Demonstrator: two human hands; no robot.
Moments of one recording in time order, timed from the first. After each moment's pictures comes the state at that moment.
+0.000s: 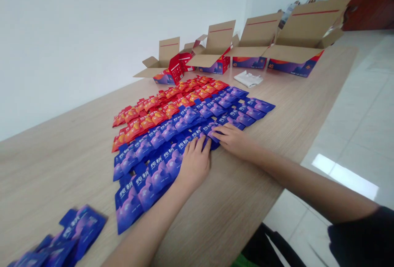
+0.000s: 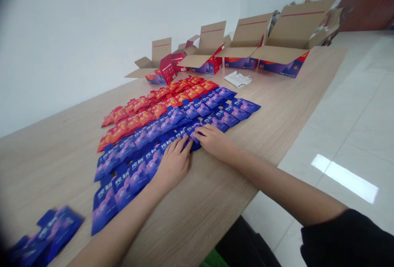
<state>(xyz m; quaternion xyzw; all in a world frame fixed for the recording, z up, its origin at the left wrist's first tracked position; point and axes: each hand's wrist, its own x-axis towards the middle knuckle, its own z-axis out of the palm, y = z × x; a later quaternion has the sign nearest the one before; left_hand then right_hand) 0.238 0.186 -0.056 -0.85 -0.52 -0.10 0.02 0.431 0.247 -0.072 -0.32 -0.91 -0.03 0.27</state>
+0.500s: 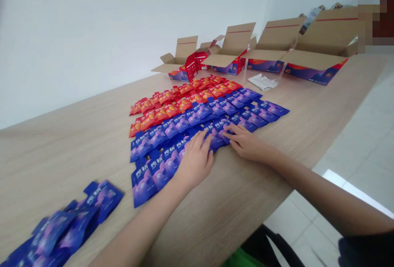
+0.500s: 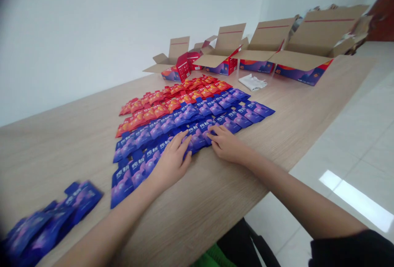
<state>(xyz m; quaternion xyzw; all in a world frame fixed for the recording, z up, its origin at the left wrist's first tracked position) 0.212 0.156 -0.032 -0.83 -0.53 -0.18 0.00 0.434 0.238 -0.076 -0.32 -0.91 0.02 0.25</state>
